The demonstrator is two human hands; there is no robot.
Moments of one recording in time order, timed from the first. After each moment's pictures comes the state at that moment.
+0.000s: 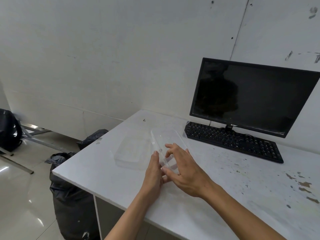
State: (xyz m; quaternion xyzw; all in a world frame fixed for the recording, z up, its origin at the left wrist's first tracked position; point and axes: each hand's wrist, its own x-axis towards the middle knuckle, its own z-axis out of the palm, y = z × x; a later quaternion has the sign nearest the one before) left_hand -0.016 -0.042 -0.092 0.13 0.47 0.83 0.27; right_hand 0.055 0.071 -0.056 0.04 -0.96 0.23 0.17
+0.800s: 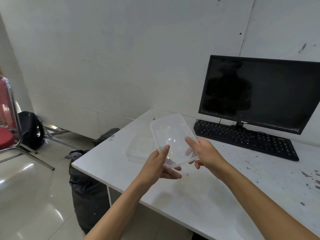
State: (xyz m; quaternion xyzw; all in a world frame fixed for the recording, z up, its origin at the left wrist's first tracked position) left_hand -0.010 -0.089 -0.057 0.24 0.63 0.69 0.25; right_hand 0.050 0.085 -0.020 -0.15 -0.80 0.58 0.11
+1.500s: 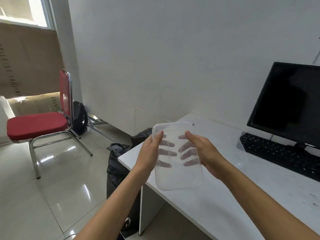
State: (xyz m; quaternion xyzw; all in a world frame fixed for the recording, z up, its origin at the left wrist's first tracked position) left_hand -0.073 -0.199 -0.030 0.09 0.62 0.78 0.07; right_hand -0.037 -0.023 -0.001 -0.03 -0.79 0.61 0.01
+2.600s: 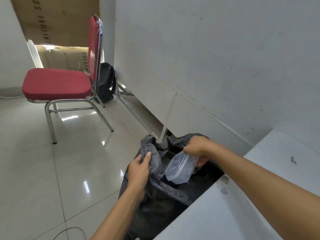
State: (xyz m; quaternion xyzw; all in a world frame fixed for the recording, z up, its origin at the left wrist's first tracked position) left_hand -0.342 -0.309 -0.235 -0.26 0.54 0.80 0.02; right_hand -0.419 -0.150 -0.117 -0.09 -0.95 0.14 -0.27
